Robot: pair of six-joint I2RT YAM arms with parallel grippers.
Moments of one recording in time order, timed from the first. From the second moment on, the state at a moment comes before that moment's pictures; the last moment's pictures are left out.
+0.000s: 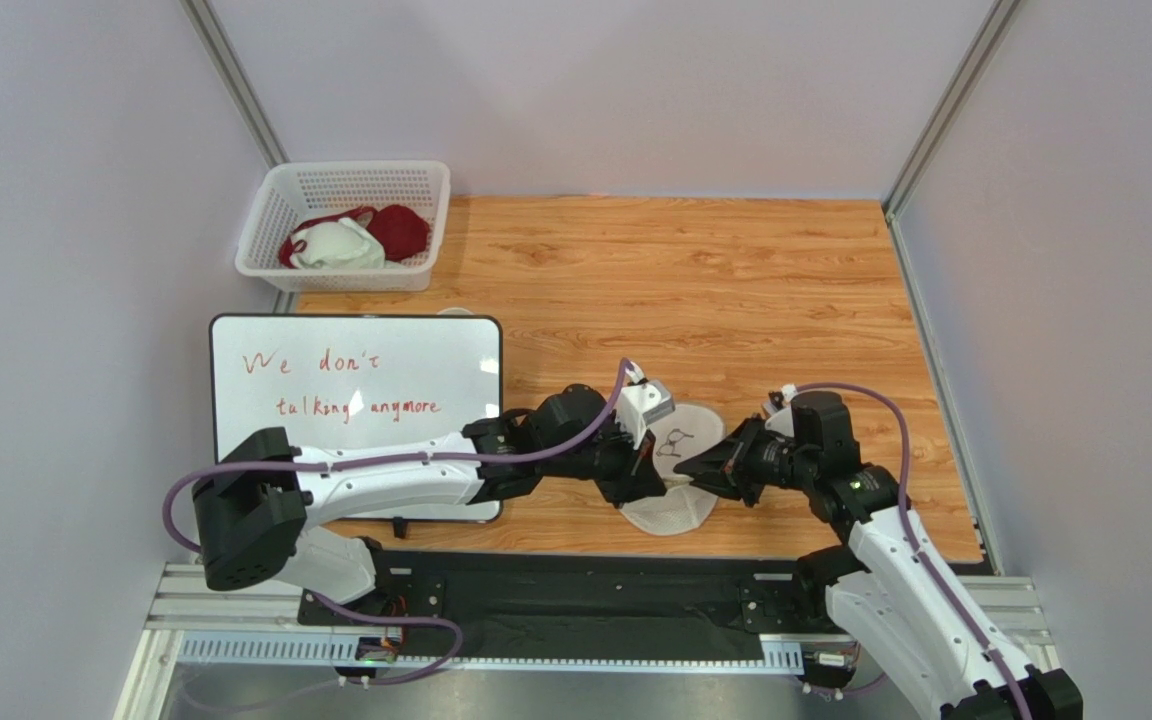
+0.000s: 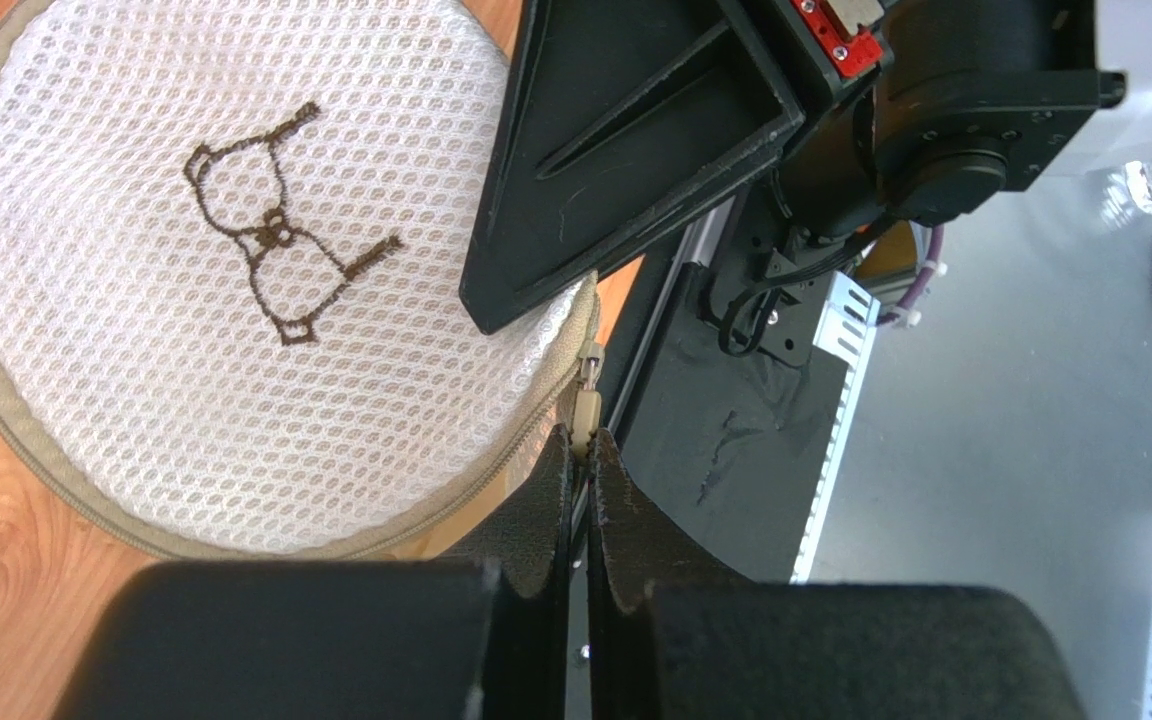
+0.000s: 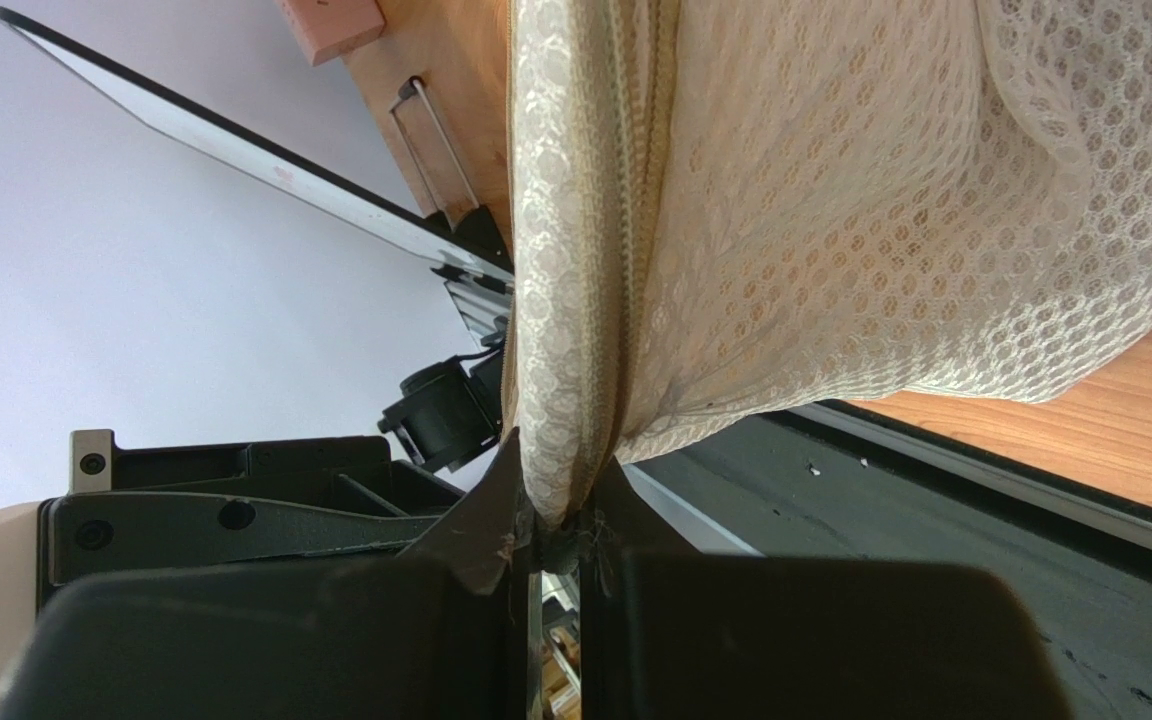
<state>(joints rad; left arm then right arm) -1.14 1.41 0.85 0.06 0.26 -0.39 0.27 0.69 0.39 -0.45 -0.66 1.19</state>
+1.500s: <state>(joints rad) -1.12 1.47 0.87 0.07 0.38 -0.41 0.28 1.21 0.84 -0.65 -0.64 0.66</state>
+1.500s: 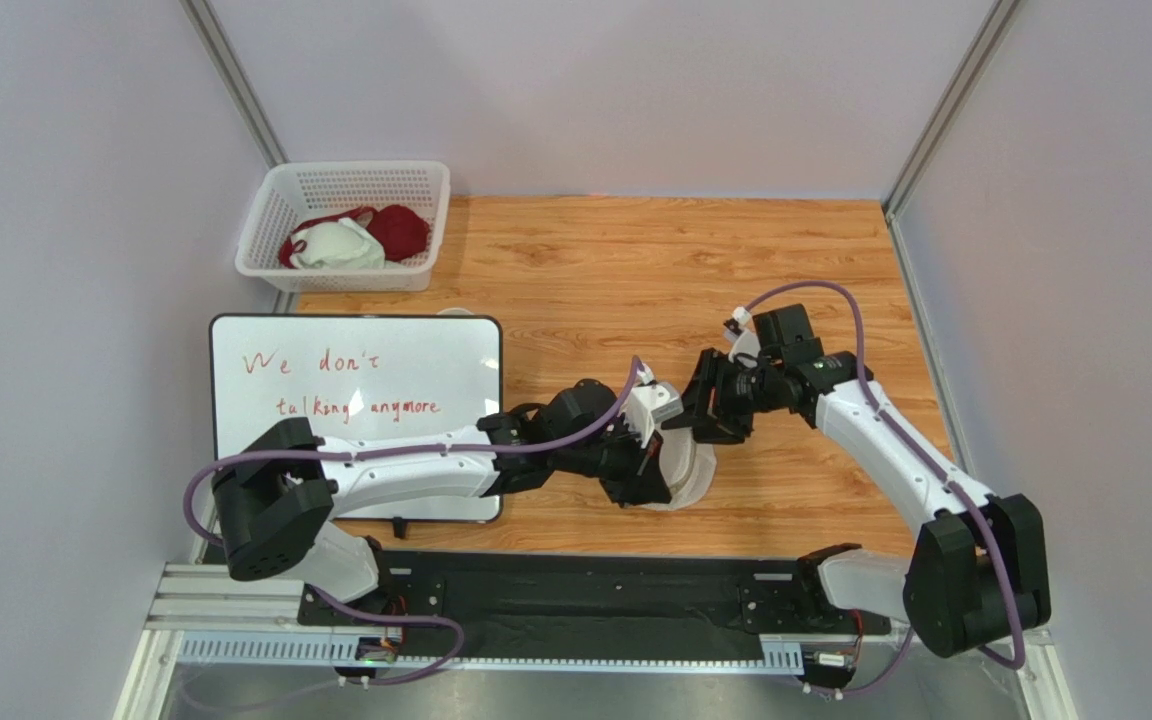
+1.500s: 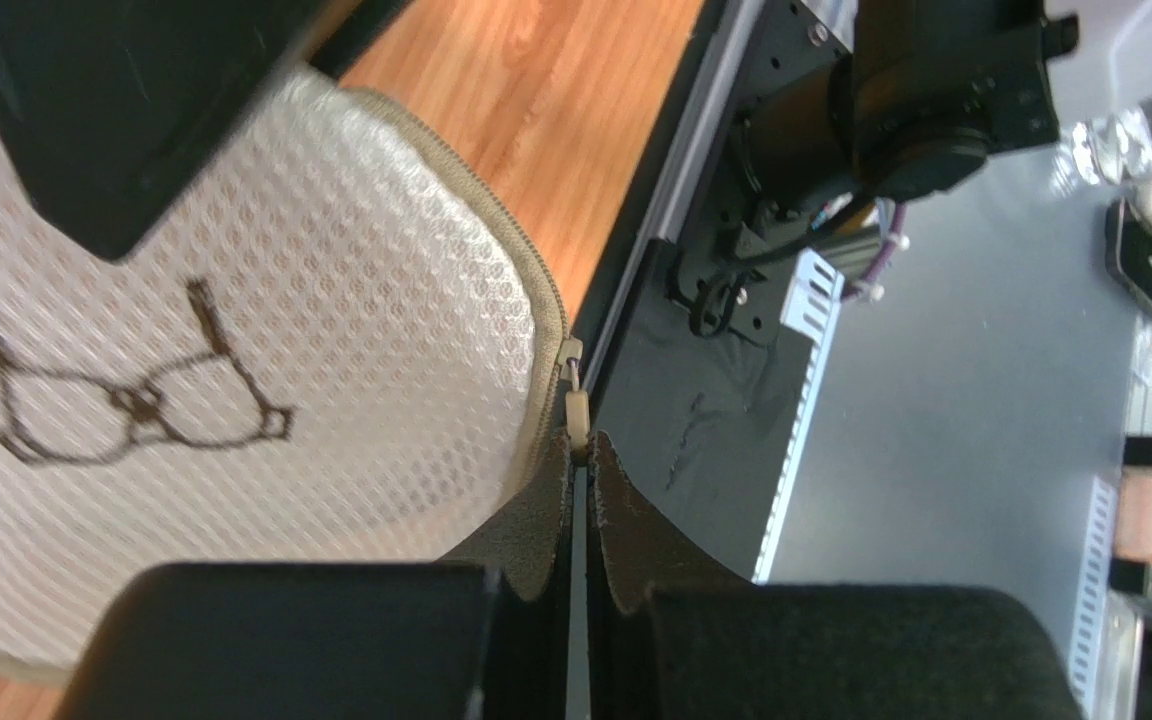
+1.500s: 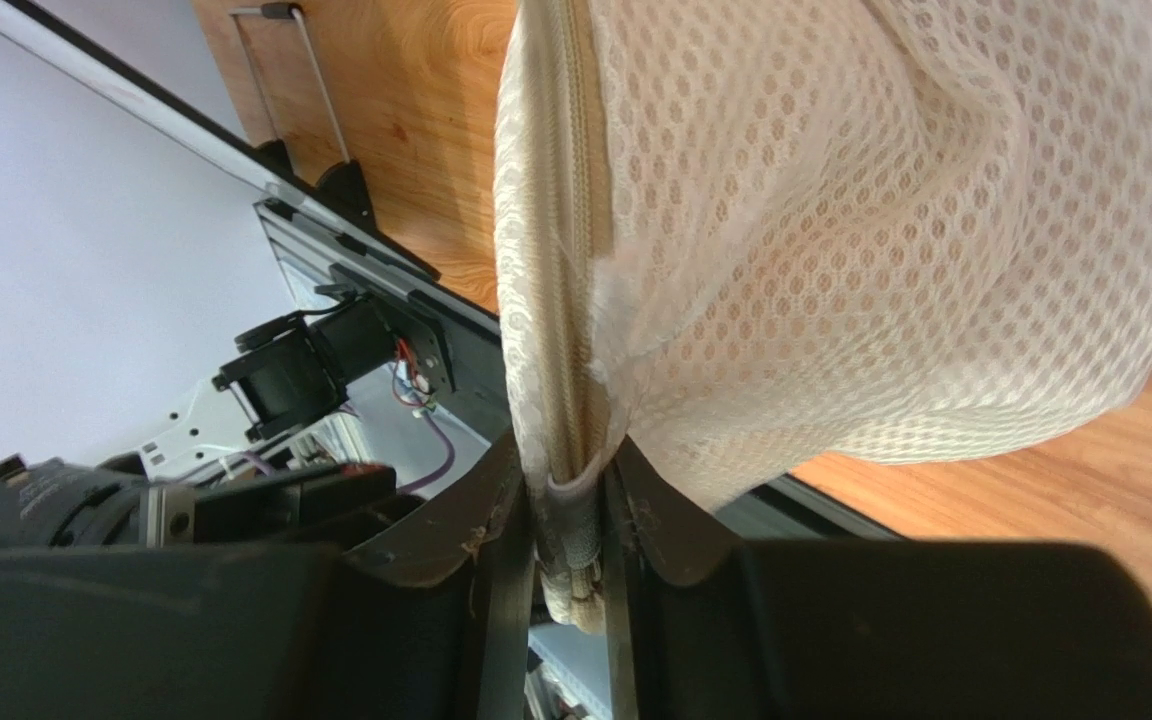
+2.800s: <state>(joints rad) -1.08 1.28 0.70 -0.10 0.12 -0.47 0.28 0.92 0.64 -0.59 -0.53 0.78</state>
